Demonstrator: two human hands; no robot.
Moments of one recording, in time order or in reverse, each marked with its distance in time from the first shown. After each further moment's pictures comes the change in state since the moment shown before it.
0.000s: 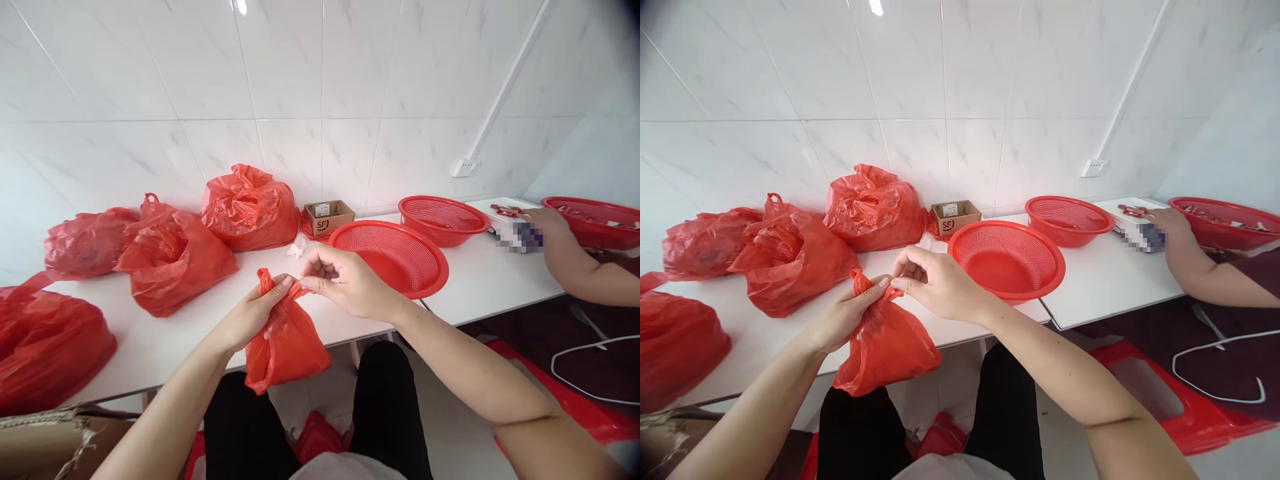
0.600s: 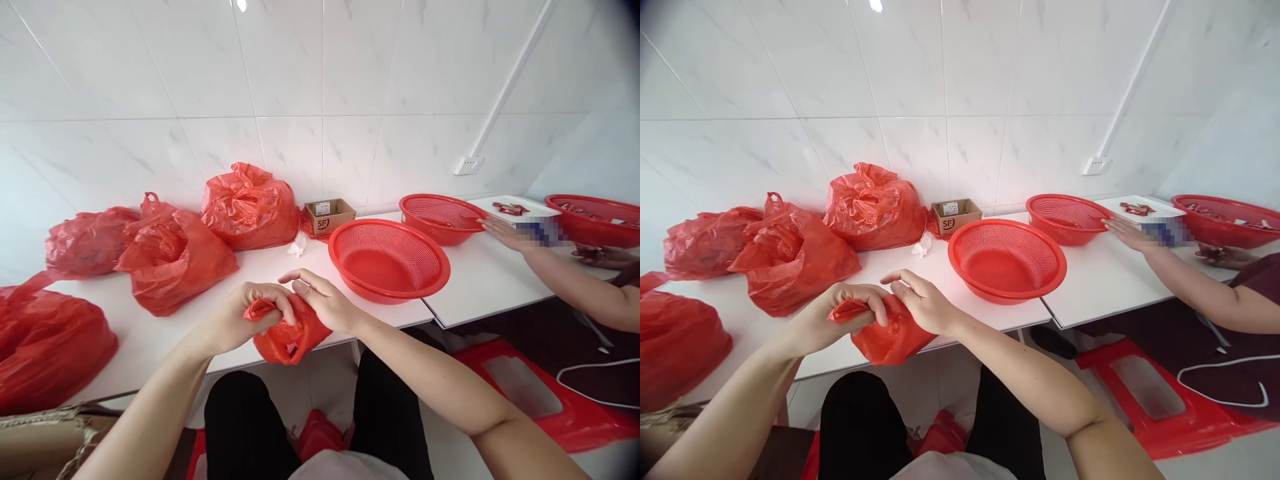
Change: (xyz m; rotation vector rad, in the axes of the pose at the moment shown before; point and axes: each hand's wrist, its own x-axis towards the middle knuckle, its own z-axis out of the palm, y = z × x) left_hand -0.009 0.019 -0.020 0.527 -0.246 0.266; right_hand -0.001 0.046 0.039 0.156 0.000 0.120
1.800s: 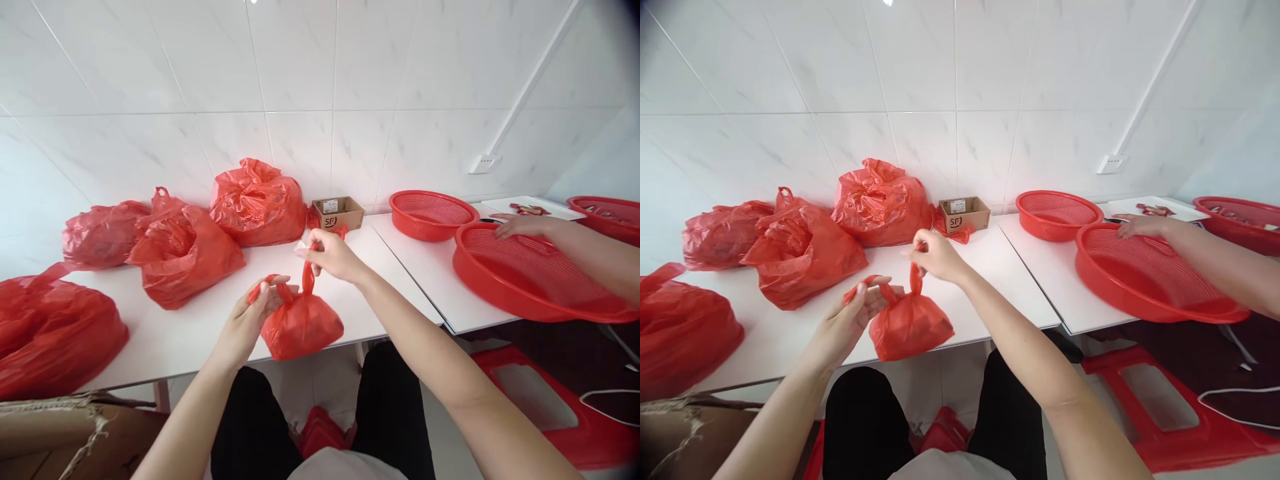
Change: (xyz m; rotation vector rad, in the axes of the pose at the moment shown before) left_hand -0.013 -0.047 0.034 -0.425 0.421 -0.094; right_hand 0.065 0.021 -0.037 -0.199 0.049 0.026
